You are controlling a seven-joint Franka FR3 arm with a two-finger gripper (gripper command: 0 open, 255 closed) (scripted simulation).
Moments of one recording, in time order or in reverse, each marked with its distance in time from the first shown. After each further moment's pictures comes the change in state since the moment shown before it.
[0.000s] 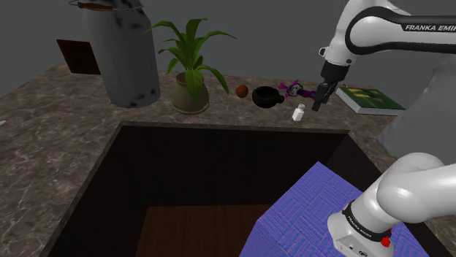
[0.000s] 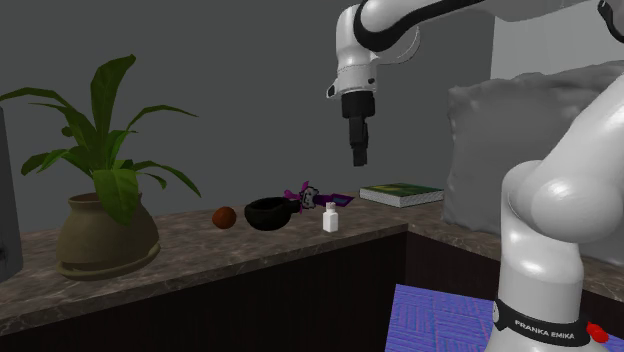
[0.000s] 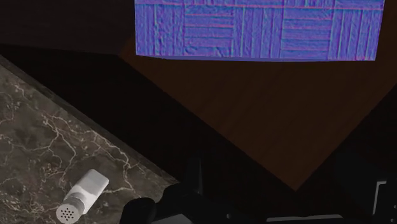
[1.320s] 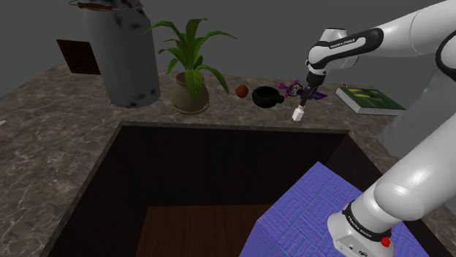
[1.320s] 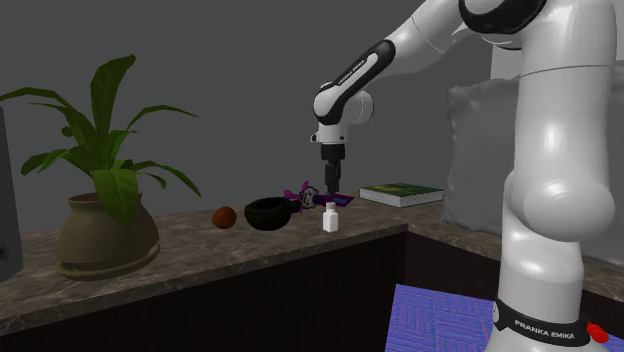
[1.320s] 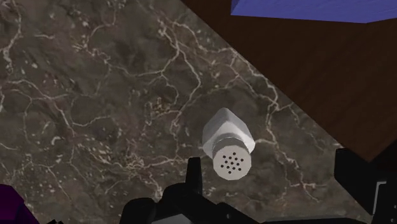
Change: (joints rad) arm -0.070 0.624 -0.262 0.268 0.019 0.424 -0.388
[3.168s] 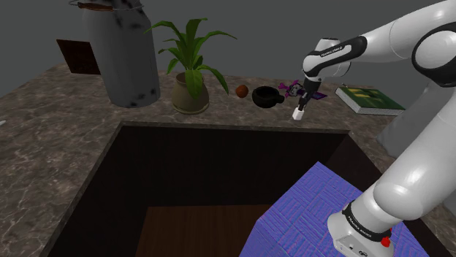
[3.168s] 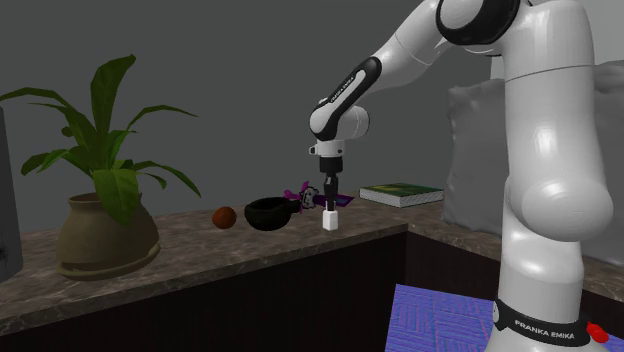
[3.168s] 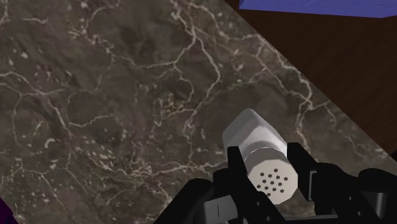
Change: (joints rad) arm -0.015 0.109 -0.010 0.012 0.048 0.097 -0.054
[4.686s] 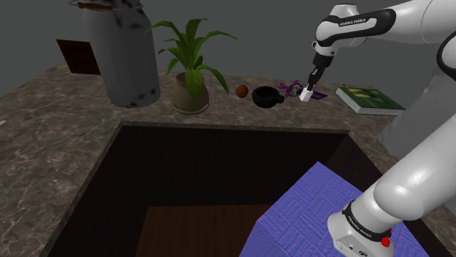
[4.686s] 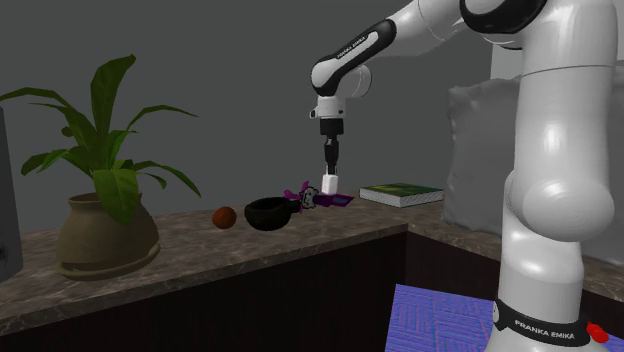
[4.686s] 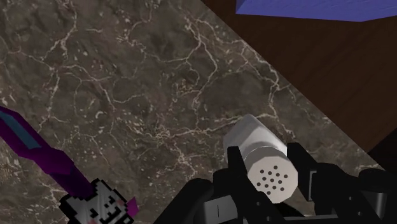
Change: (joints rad) arm 0.008 -0.114 0.002 0.187 -0.048 -0.292 0.028
